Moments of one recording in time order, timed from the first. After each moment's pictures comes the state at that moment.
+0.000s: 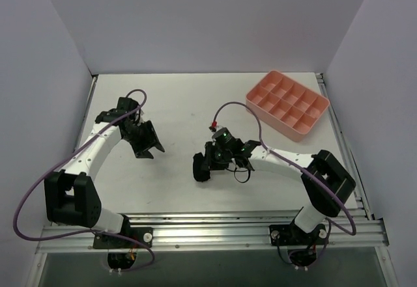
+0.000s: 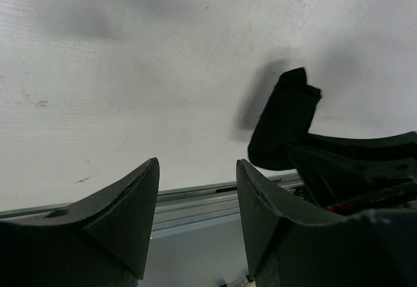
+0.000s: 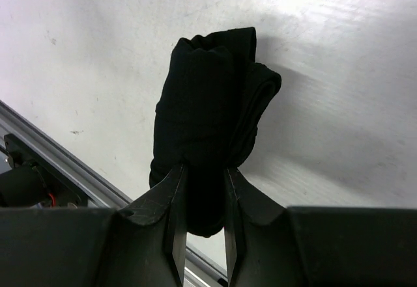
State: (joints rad) left arm -0.17 1.46 1.20 -0.96 0.27 -0.64; right arm 0.83 1.62 0.89 -0.14 -0.16 0.74
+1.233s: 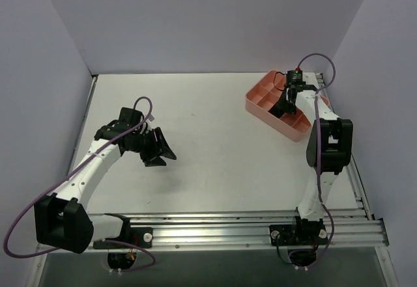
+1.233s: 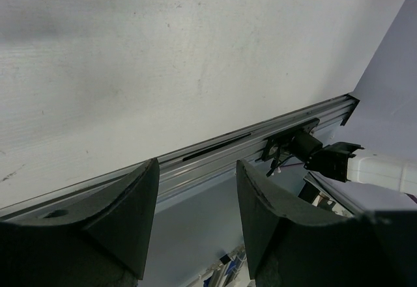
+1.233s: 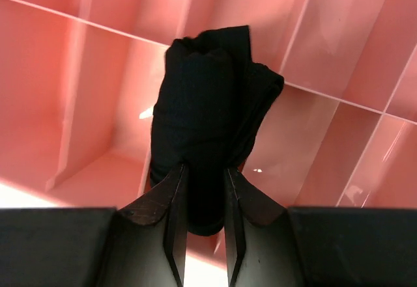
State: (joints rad) left arm -0.27 1.28 1.04 -0.86 0.49 -0.68; right arm 0.01 1.97 1.56 -0.53 0.13 0.45
